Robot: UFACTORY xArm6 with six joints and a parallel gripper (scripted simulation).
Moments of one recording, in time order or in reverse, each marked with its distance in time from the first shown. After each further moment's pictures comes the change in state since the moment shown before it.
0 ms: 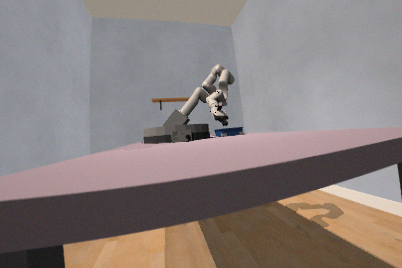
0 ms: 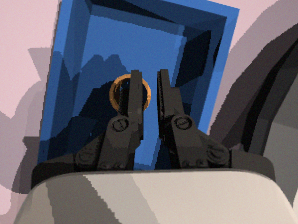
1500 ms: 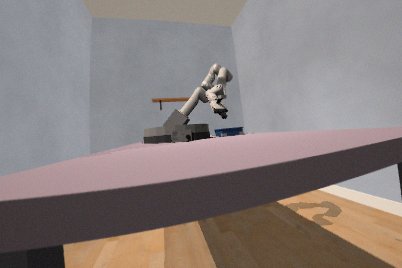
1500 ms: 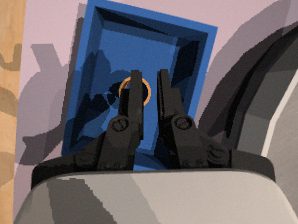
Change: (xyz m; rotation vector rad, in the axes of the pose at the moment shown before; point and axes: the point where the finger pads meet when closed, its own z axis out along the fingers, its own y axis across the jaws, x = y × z) arm 0.033 0.000 -0.040 0.001 -0.002 0.001
